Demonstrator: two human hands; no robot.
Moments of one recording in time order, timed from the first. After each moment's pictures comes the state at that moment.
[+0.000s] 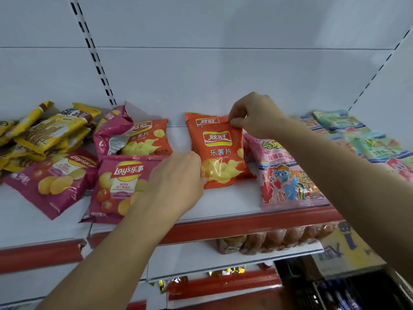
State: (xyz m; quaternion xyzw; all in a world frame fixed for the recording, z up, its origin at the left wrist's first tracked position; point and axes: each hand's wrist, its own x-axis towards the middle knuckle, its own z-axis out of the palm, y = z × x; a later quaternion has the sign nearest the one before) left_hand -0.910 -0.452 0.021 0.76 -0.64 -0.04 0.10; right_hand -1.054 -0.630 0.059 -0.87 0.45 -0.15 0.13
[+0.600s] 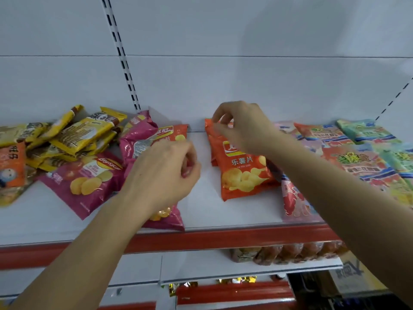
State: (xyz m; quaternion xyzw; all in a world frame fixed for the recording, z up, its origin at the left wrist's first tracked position) left_hand -0.846 -0.433 0.035 0.68 -0.68 0.04 0.26; right_hand -0.997 -0.585 0.065 -0.89 0.38 -0.23 0.15
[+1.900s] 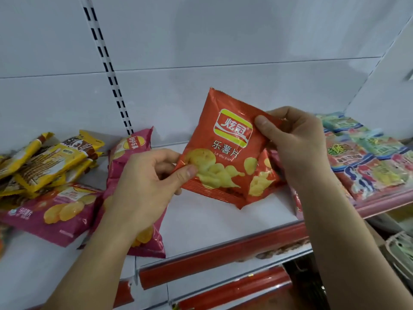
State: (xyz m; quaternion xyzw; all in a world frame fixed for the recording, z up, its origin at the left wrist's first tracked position) left_hand -0.798 -0.422 0.050 0.60 -0.56 -0.30 0.48; right_hand -1.021 -0.514 0.078 -0.58 0.48 -0.54 0.38
